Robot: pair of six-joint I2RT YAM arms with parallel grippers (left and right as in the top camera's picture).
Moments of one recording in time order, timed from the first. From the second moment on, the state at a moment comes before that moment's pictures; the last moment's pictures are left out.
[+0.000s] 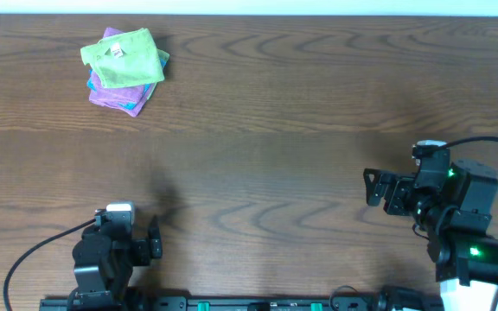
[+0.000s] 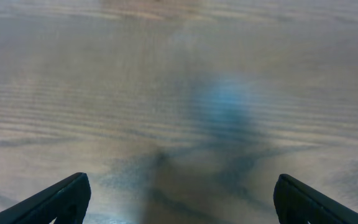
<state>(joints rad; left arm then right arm) 0.07 0.06 0.26 -0.85 0.06 0.04 -0.16 0.79 0.73 -0.76 -0.30 0.08</state>
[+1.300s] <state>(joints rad) 0.07 0.06 0.20 -0.85 0.05 0.07 -0.16 0.79 0.73 -0.76 -0.30 0.08</state>
